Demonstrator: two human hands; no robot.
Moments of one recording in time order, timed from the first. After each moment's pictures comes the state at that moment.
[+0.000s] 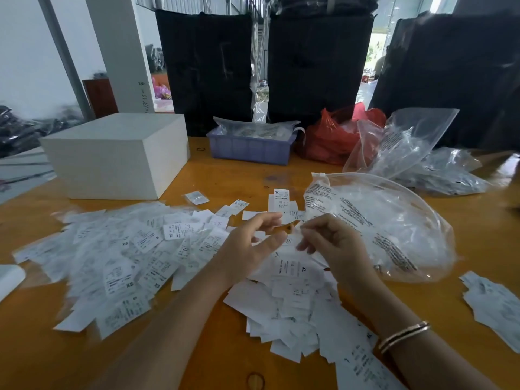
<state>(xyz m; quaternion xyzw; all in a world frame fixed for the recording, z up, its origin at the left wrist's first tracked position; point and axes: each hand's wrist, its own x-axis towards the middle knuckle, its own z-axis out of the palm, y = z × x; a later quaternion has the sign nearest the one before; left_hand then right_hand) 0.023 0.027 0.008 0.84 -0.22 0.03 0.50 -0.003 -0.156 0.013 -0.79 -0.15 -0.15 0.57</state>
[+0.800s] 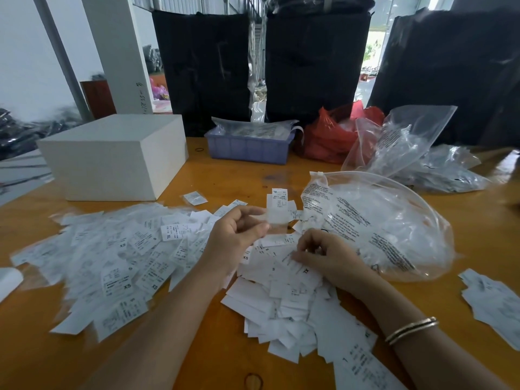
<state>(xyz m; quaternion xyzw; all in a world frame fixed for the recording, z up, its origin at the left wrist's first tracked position) 0.024 0.029 0.009 0.72 -0.11 0.07 0.68 0.009 -0.167 0.001 -0.87 -0.15 -0.03 0.46</state>
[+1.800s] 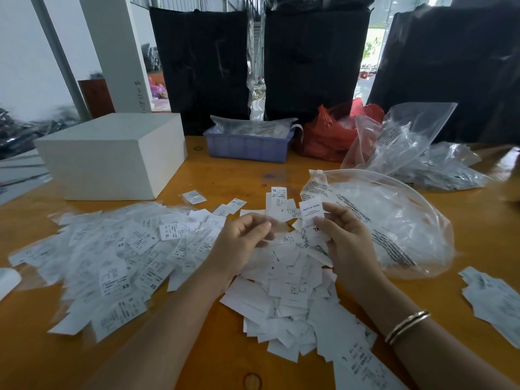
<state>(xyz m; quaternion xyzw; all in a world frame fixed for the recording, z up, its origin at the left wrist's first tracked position) 0.024 0.024 0.006 0.72 -0.15 0.01 0.67 0.013 -0.165 0.004 -0.57 -0.04 -0.11 0.82</state>
